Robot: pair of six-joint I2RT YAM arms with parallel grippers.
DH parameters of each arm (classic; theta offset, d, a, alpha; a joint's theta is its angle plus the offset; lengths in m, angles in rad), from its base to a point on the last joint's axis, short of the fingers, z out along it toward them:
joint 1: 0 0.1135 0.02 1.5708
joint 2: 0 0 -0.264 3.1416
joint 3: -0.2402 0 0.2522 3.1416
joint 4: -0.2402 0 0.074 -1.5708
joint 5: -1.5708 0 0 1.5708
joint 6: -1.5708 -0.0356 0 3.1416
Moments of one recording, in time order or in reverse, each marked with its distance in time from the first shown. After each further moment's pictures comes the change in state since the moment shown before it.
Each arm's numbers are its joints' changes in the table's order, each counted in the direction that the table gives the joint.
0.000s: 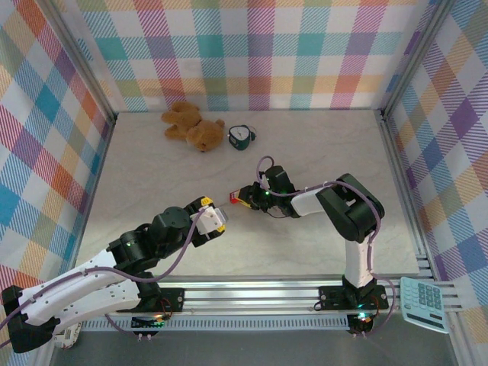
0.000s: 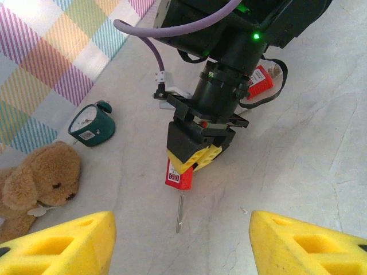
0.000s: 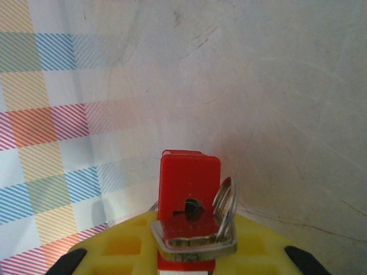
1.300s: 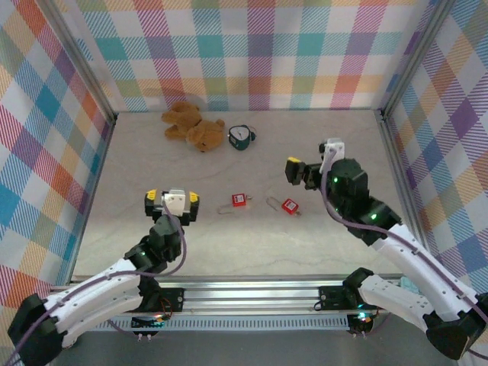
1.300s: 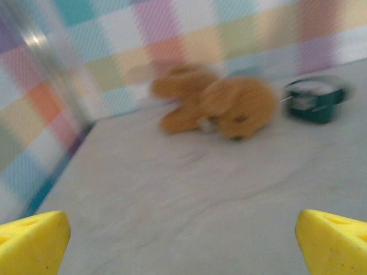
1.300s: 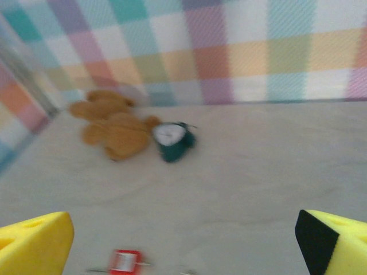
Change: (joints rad) left arm 0.282 -0.017 0.417 0.683 0.621 0.336; right arm -0.009 1.083 0.010 -0.772 -0.812 0.895
